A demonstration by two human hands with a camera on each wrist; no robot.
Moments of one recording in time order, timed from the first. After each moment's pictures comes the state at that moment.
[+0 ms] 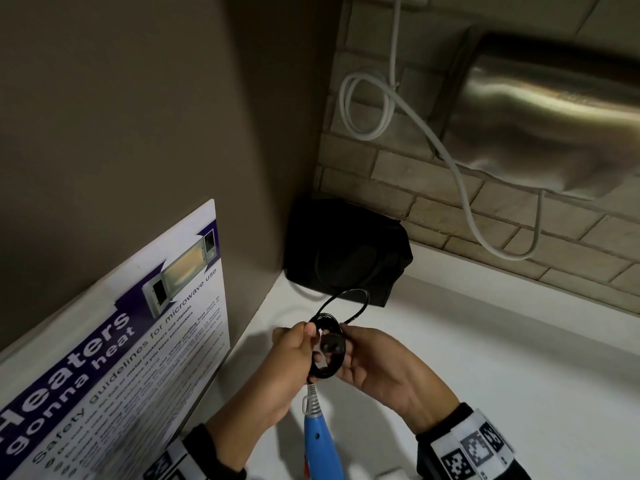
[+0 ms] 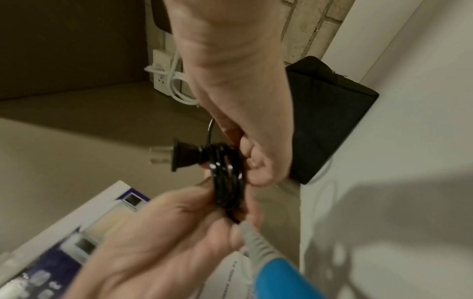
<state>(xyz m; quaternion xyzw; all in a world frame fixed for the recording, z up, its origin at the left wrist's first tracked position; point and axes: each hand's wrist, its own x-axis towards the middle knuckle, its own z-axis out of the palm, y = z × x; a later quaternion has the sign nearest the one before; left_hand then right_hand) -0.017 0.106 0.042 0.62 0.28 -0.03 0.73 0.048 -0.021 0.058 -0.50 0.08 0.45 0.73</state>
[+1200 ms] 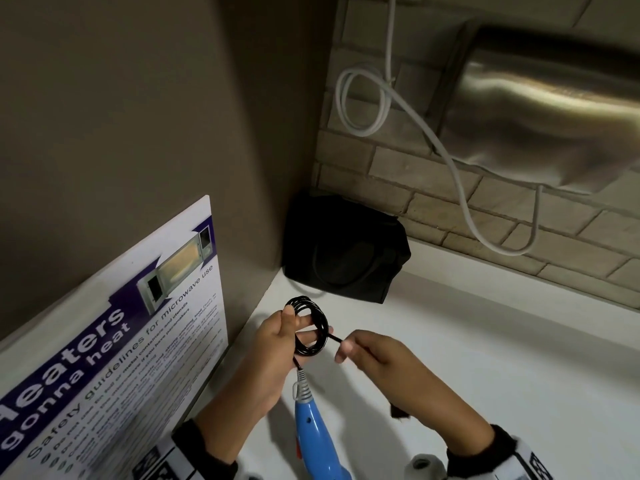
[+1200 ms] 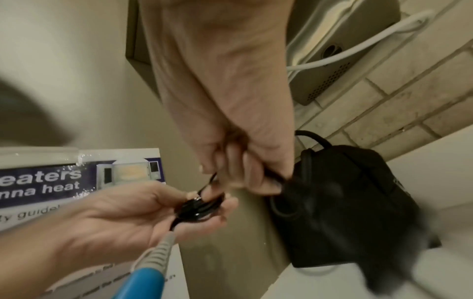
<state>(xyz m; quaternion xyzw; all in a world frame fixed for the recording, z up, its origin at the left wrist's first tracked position) -0.013 0.115 0.041 0.57 0.22 0.05 0.79 0.030 -0.053 0.071 -0.86 -0.28 0.21 0.37</state>
